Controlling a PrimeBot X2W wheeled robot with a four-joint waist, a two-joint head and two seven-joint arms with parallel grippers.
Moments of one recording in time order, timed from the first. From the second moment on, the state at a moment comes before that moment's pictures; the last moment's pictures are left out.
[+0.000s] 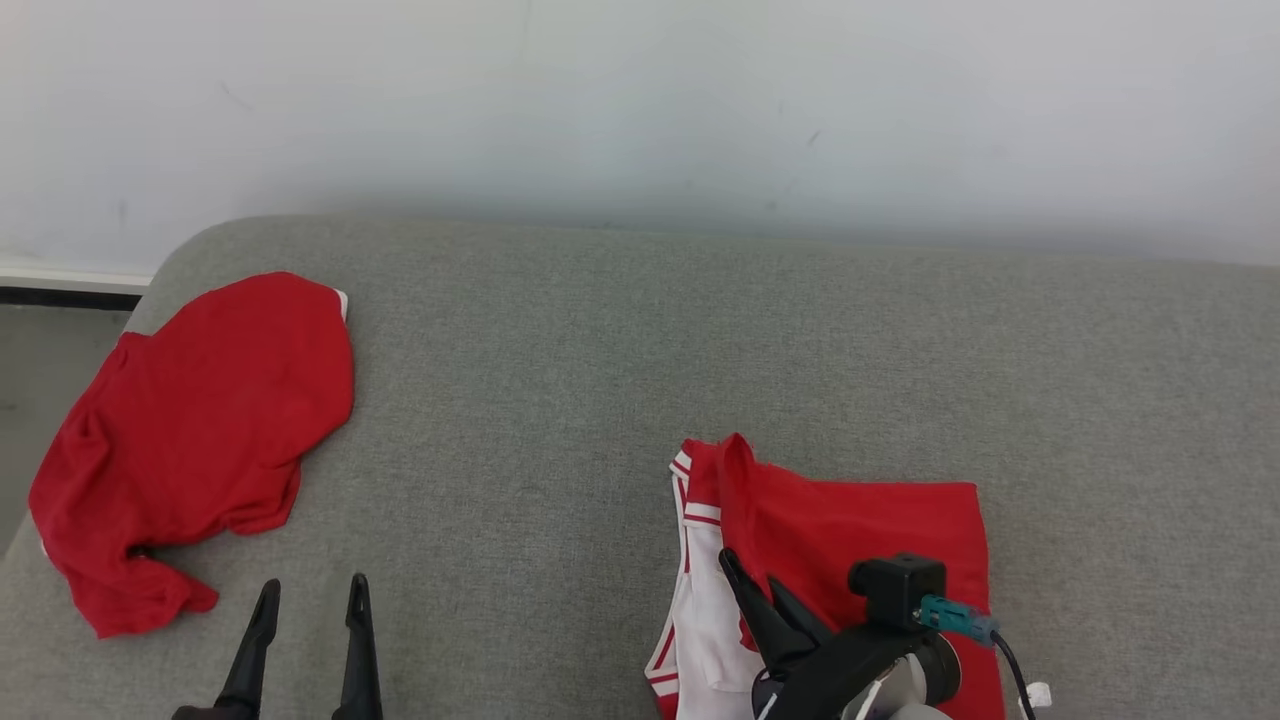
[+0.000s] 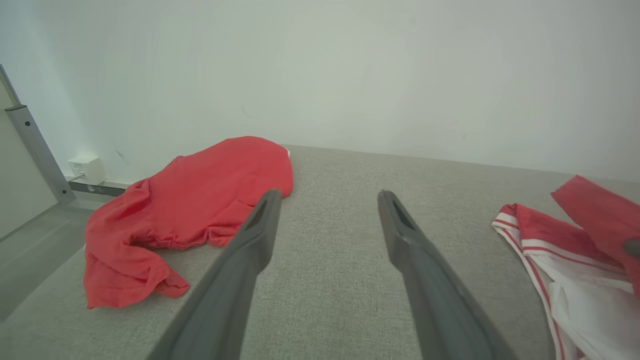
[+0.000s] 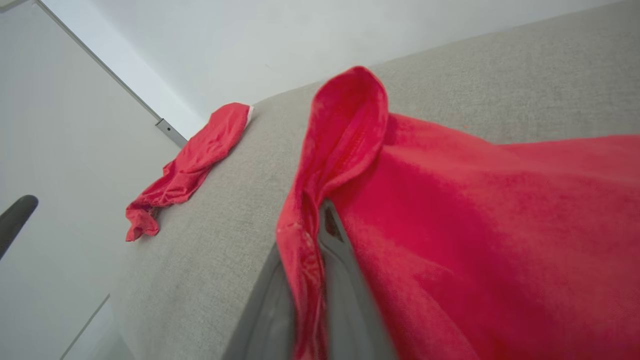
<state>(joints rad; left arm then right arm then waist) 0.09 0.05 0.02 0.04 -0.10 -0.03 -0.26 -0.31 -0.08 0.58 0.52 0.70 0.13 -0.15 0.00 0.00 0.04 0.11</state>
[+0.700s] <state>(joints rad) 0.08 0.05 0.03 0.05 -0.11 -0.03 -0.26 -0.35 -0.18 0.44 0.47 0.62 0.13 -0.26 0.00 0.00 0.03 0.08</state>
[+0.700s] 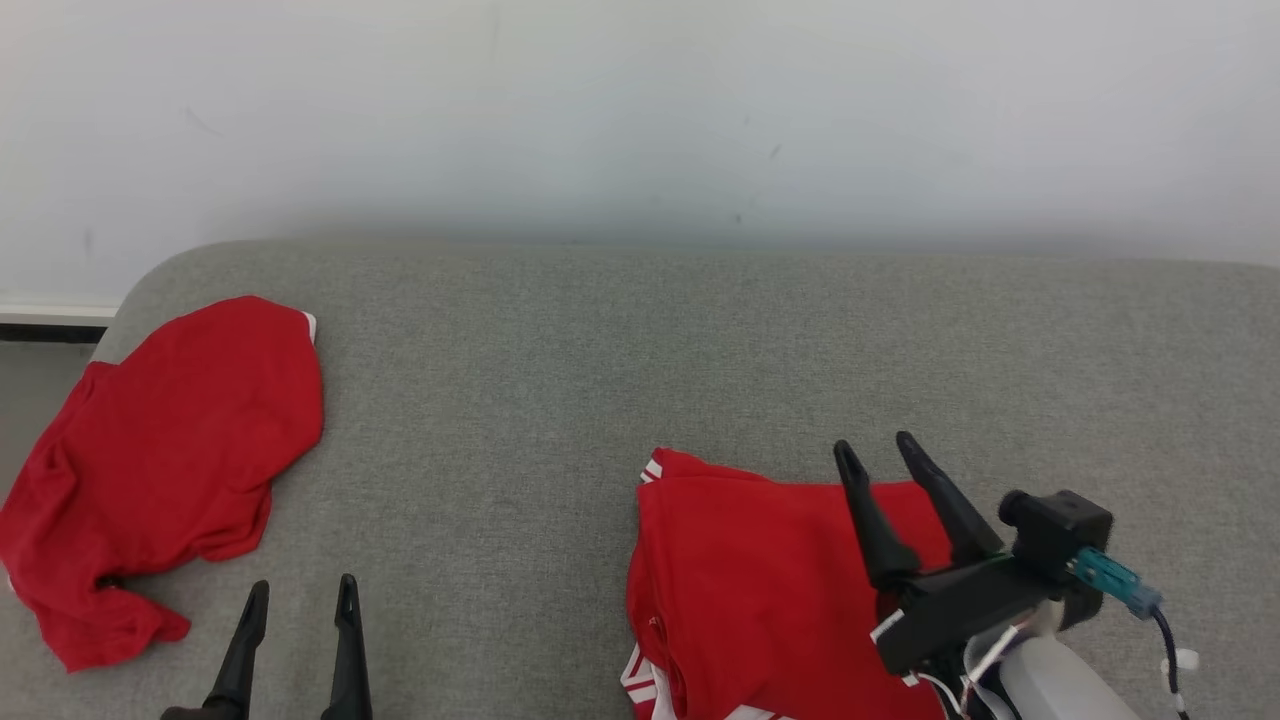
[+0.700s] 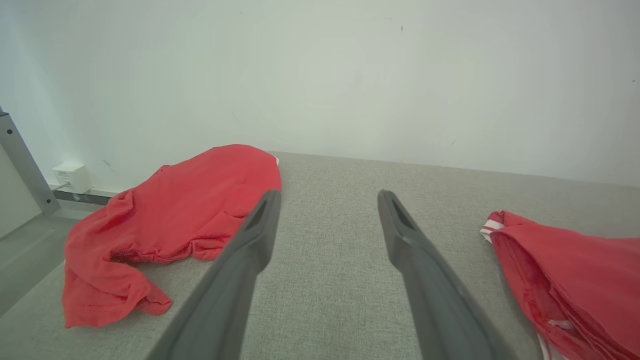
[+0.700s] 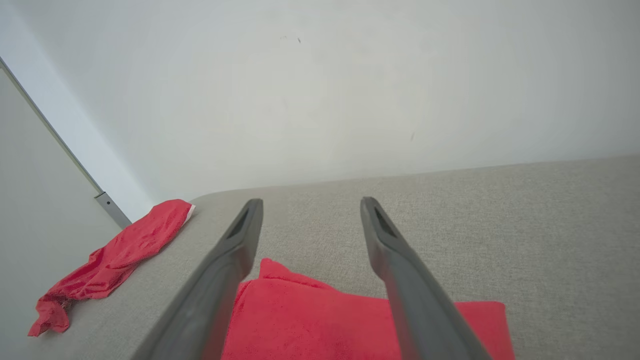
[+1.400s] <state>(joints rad) 0.11 0.05 0.06 0.00 -0.07 -0.03 -0.26 0.05 -0.16 0.08 0.10 0.29 0.13 -0.26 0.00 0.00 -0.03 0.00</state>
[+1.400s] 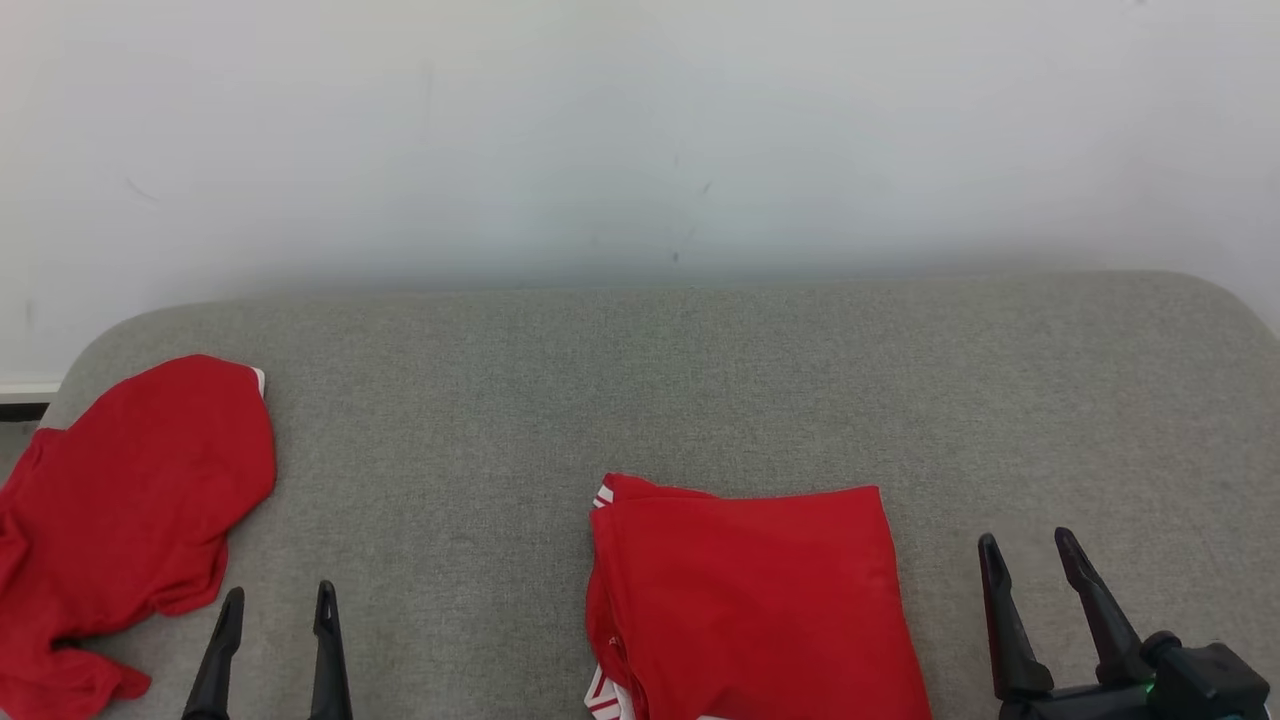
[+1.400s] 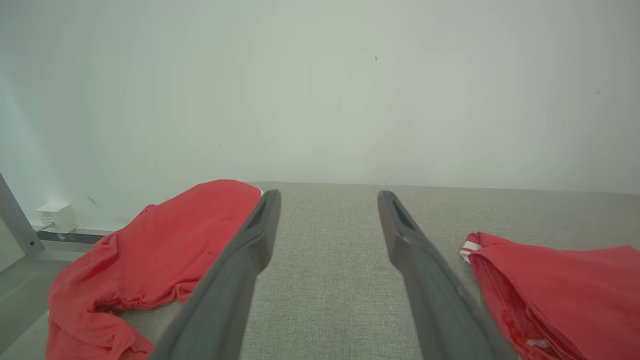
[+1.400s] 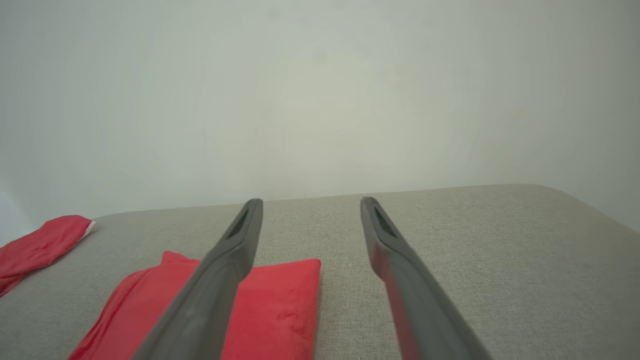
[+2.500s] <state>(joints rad) 0.17 0.07 0.03 0.01 -0.06 -0.08 -0.26 0.15 -0.11 0.02 0.07 0.19 0.13 -0.26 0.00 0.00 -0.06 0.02</state>
